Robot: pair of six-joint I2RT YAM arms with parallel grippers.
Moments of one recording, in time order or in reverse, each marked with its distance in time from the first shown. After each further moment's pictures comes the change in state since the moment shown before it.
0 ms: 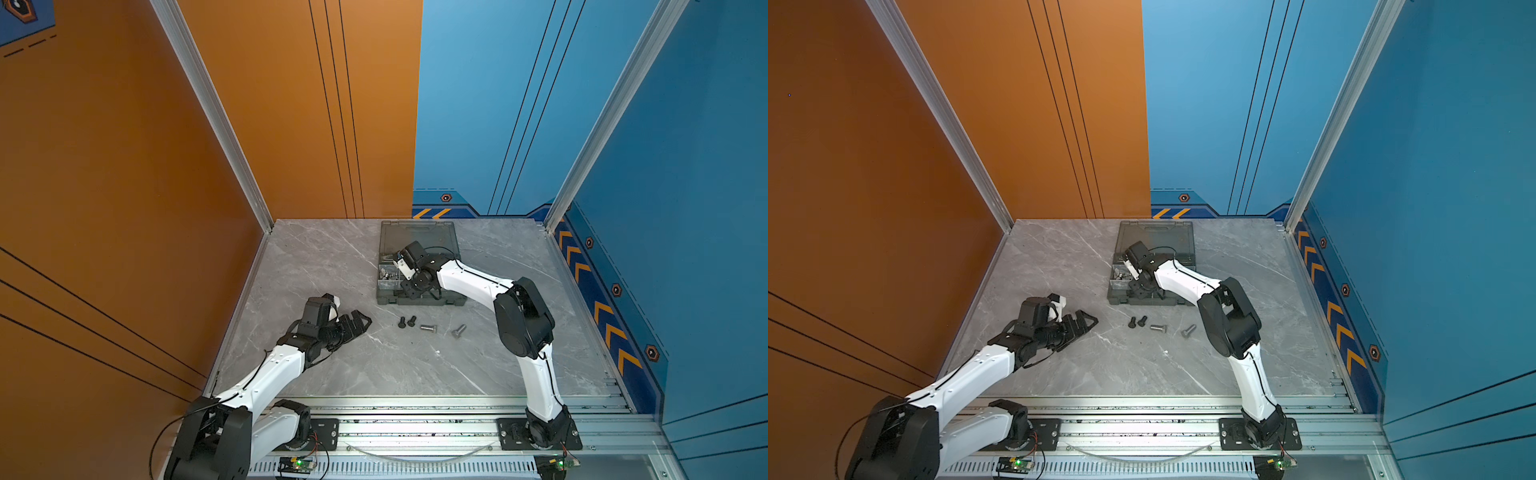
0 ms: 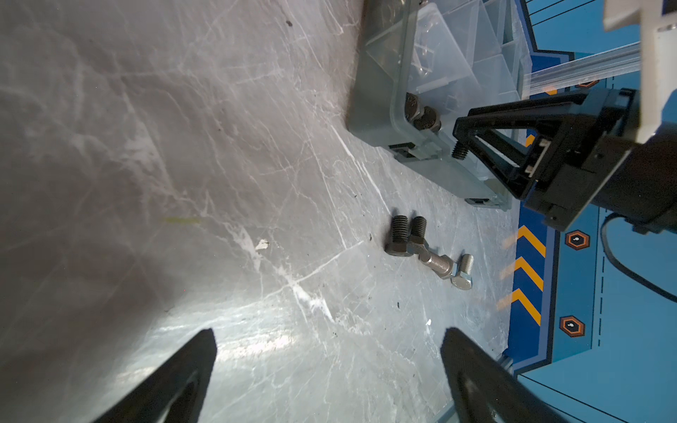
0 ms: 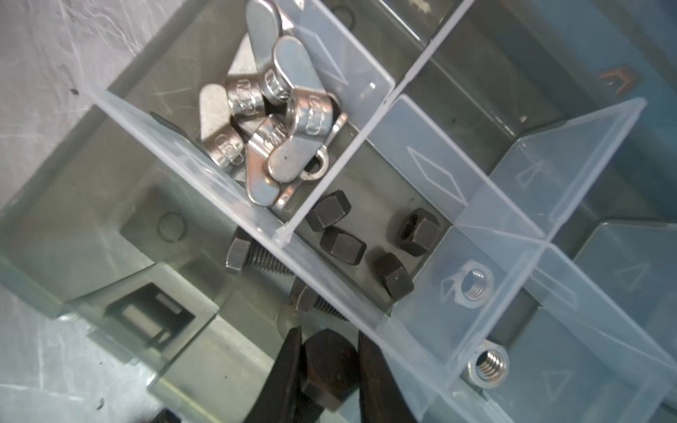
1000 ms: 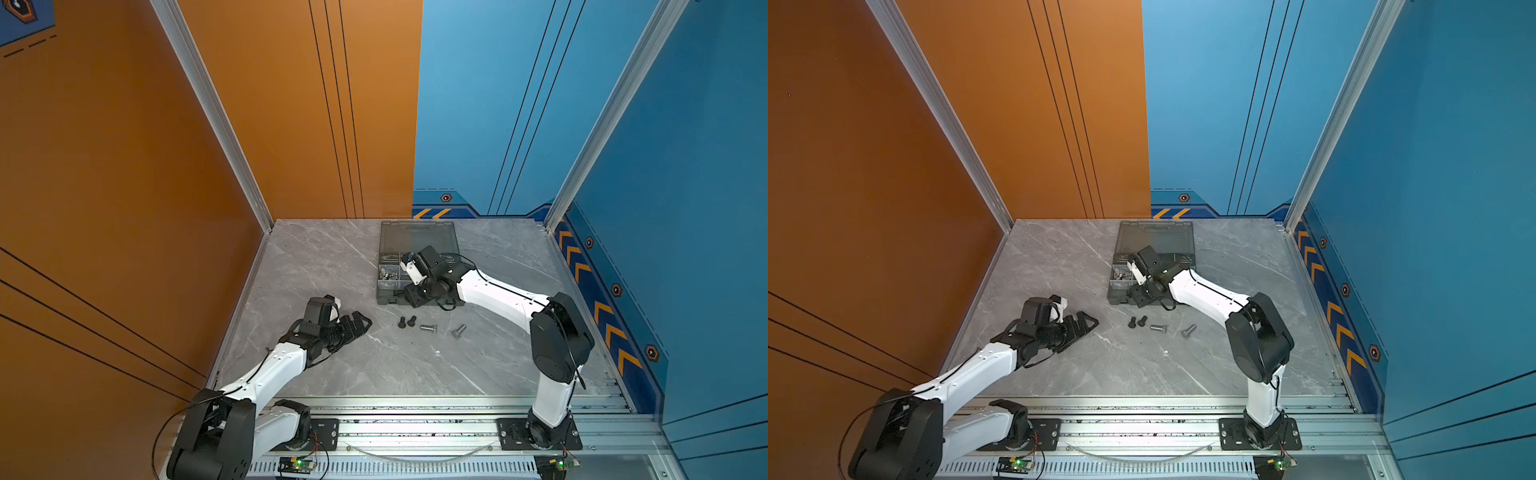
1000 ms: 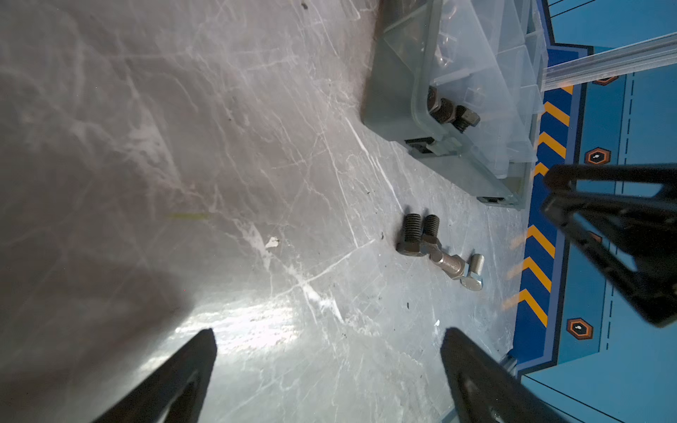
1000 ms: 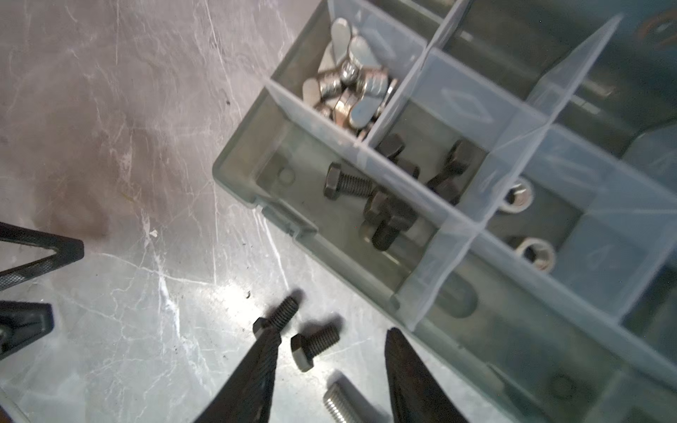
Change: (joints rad) left arm 0.000 0.040 0.000 0.004 0.000 0.000; right arm 0.053 -0.277 -0.279 0.065 -0.152 0.234
